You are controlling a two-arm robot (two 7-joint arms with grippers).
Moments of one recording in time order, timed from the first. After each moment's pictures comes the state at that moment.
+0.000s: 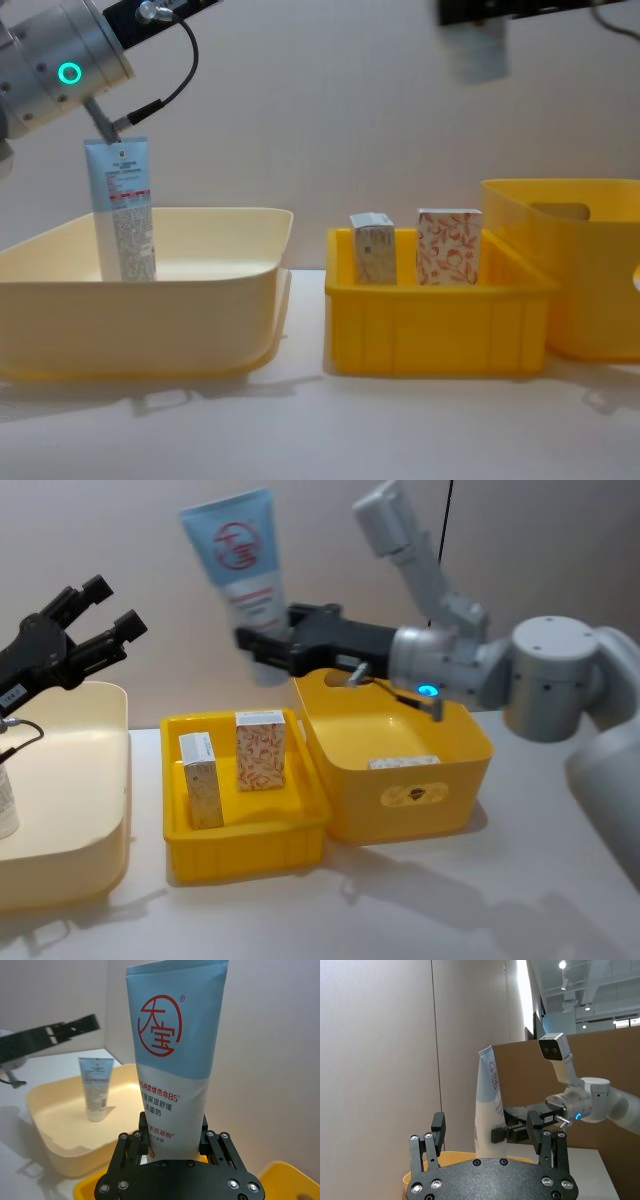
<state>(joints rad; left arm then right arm) -0.86 0.26 0.45 -0.91 -0.91 -0.19 -1.10 0.75 0.43 -0.36 -1.40 0.40 0.40 0.66</state>
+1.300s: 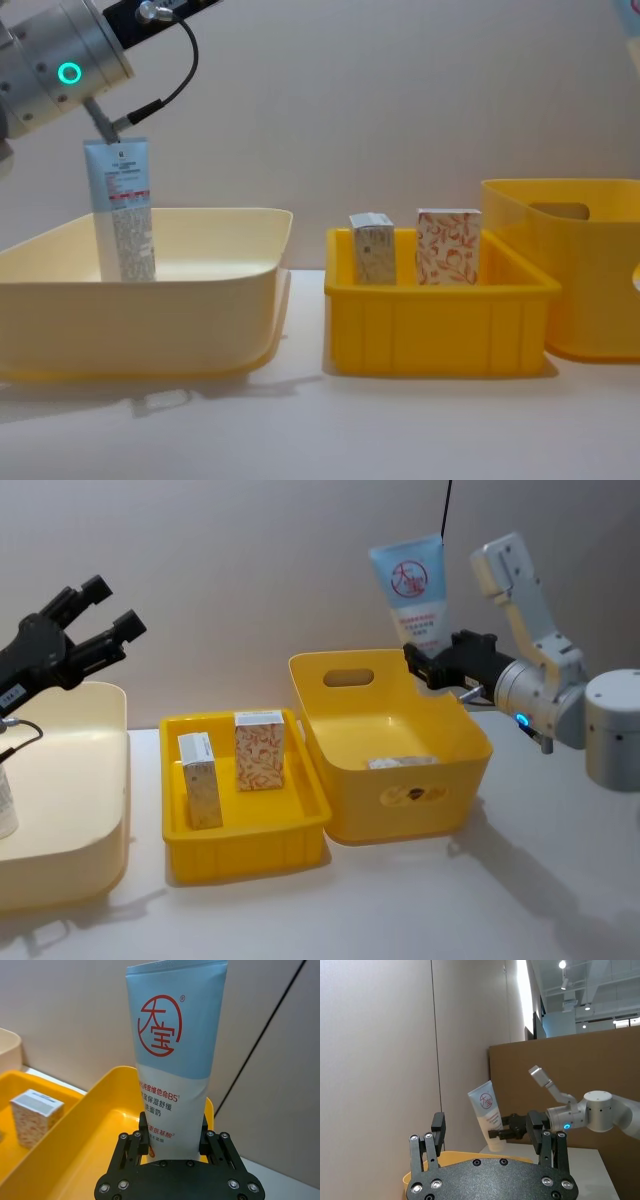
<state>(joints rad) -0.86 0.26 0.45 -0.91 -0.91 -0.19 -1.10 0.60 0.51 -0.23 -1.44 0.27 0.49 0.23</state>
